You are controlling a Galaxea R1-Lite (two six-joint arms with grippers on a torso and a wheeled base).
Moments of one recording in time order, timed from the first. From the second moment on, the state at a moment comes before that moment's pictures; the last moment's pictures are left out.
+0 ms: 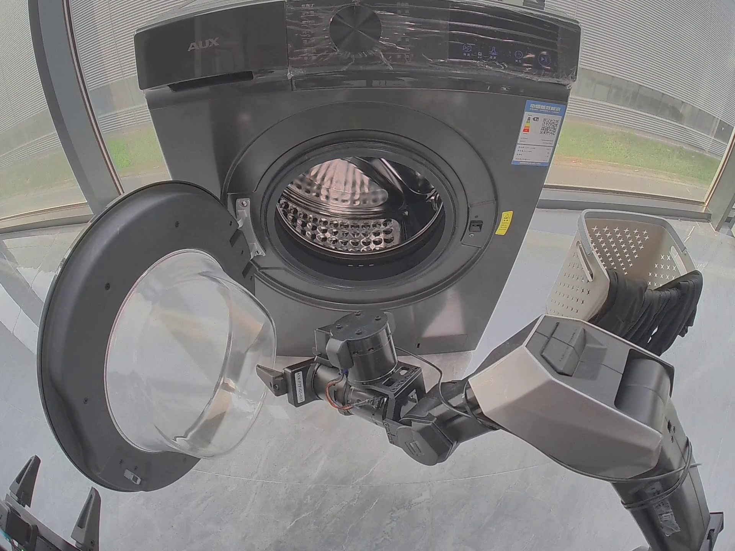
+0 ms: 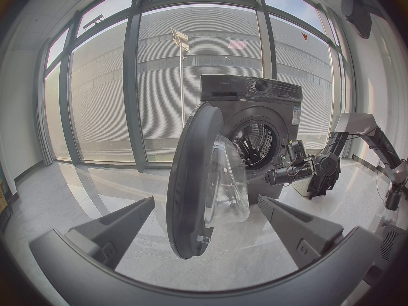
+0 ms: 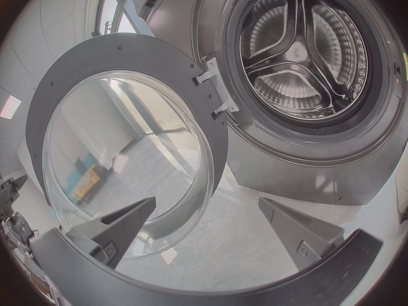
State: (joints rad) left arm 0.00 0.02 -0.02 0.00 -0.01 0.02; right arm 0.85 2.52 -1.49 -0.76 -0.01 0.27
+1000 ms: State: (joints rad) left arm 0.00 0.02 -0.02 0.00 -0.01 0.02; right arm 0.84 2.48 -1.44 -0.80 -0.07 0.29
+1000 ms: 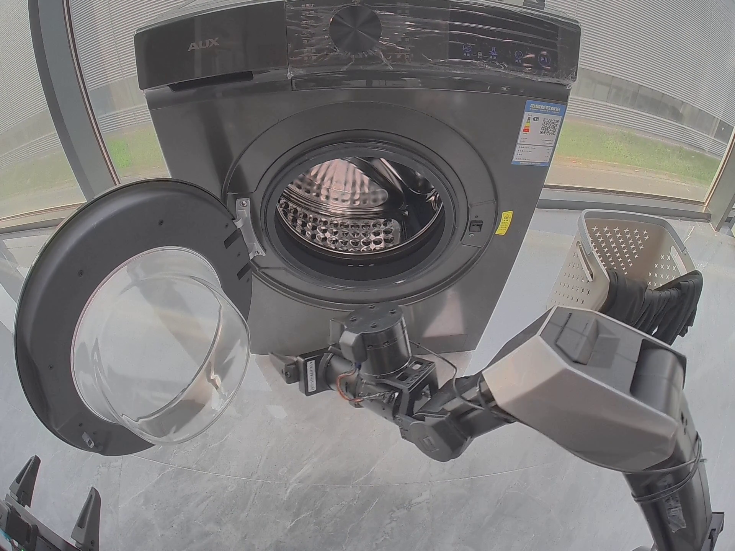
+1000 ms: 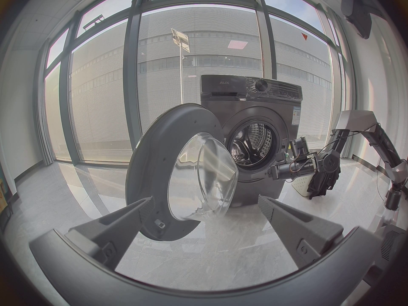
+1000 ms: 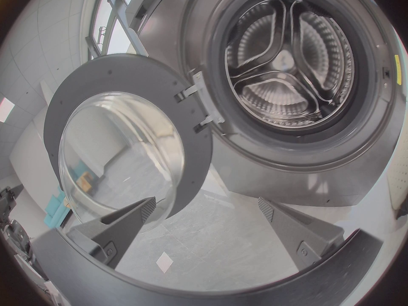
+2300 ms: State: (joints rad) left arm 0.00 0.02 -0.02 0.00 -0.01 0.02; right arm 0.23 1.24 -0.16 -1.13 -0.05 0.00
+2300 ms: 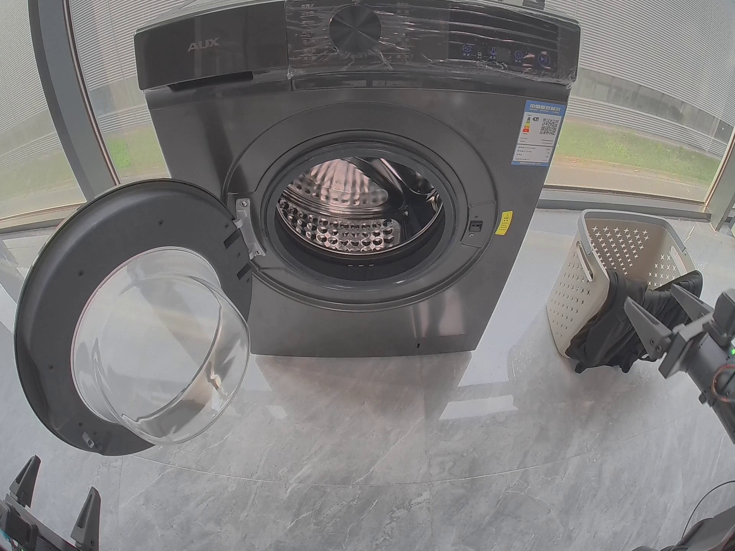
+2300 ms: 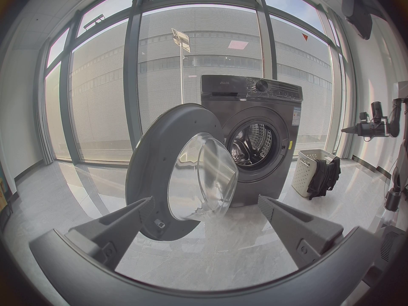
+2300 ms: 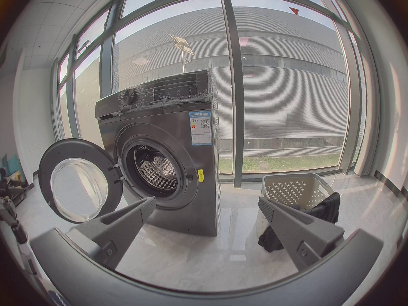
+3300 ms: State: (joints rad) left arm 0.00 0.02 -0.02 0.00 -0.01 0.02; right arm 0.09 0.24 -0.02 -0.28 -0.04 -0.03
